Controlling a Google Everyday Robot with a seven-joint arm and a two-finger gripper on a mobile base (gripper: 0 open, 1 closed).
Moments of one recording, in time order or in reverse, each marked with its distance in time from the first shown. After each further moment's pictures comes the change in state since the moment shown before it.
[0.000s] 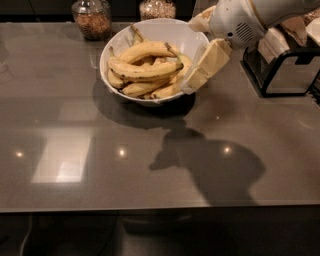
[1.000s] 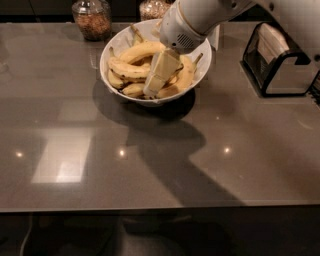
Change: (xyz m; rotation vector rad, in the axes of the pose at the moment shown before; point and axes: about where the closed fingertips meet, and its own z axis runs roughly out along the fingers) arm -0.024 -0.030 0.095 -0.010 0.107 -0.104
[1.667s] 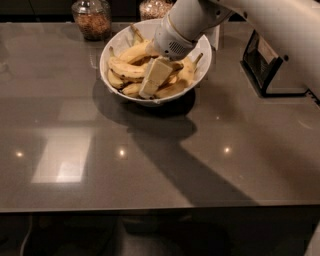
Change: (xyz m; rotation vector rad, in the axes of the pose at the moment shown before) arm 0.012 -0.005 0.036 -0.060 0.061 0.019
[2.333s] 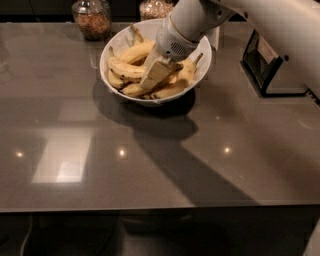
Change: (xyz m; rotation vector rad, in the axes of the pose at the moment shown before) arm 0.005 0.002 0.001 -0.014 0.012 0.012
